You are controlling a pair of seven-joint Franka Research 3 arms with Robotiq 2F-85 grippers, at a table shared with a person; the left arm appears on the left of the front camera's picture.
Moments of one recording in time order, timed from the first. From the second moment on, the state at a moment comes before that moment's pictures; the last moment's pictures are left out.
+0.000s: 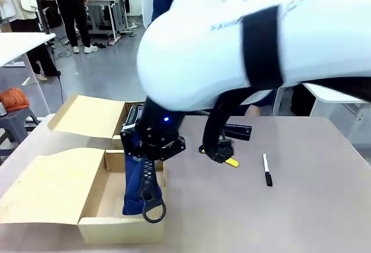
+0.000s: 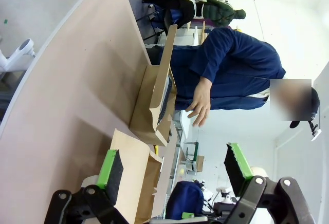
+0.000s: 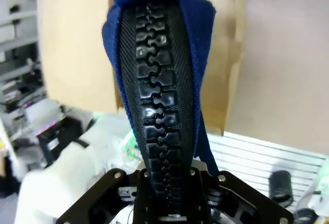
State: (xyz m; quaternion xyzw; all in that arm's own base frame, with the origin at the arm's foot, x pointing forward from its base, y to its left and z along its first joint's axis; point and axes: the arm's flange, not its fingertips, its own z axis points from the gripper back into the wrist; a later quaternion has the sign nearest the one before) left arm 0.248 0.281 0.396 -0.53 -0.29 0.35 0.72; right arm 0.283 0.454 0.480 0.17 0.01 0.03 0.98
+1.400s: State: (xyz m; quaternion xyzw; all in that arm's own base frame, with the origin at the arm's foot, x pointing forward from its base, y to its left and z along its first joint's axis) left arm 0.248 0.281 0.396 -0.53 -0.29 0.35 0.72; right arm 0.335 0.509 0.361 0.03 0.05 -0.01 1.00
